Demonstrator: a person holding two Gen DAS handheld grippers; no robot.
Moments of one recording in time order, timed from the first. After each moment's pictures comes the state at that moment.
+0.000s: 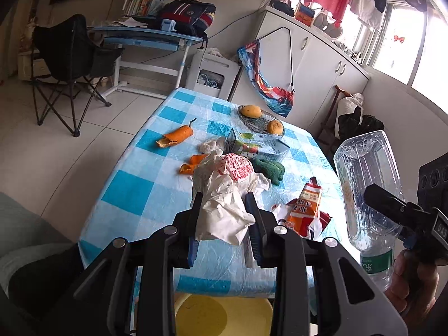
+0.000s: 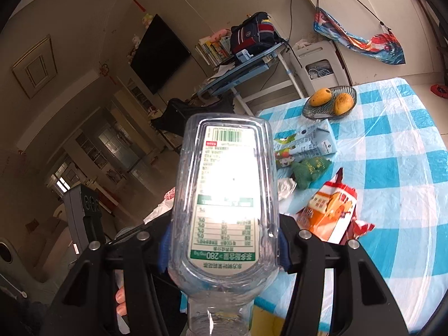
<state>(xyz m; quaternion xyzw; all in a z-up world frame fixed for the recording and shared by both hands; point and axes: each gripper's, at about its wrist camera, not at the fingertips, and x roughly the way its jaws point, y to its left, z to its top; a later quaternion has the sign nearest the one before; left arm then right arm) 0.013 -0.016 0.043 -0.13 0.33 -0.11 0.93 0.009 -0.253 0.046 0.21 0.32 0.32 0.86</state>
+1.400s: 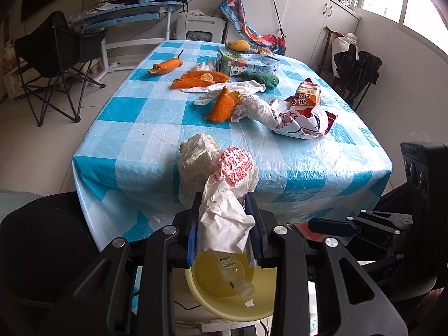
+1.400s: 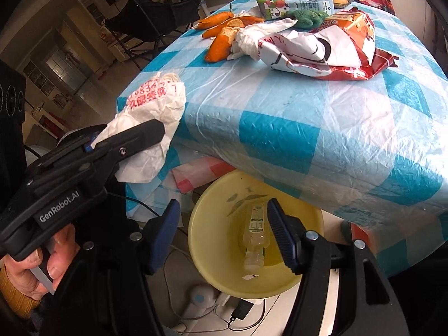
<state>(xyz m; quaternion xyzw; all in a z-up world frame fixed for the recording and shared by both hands) -0.046 -0.043 -0.014 -0.02 0.42 -0.13 0.90 -0.044 -0.183 -0.046 0.06 0.51 0.21 0.83</state>
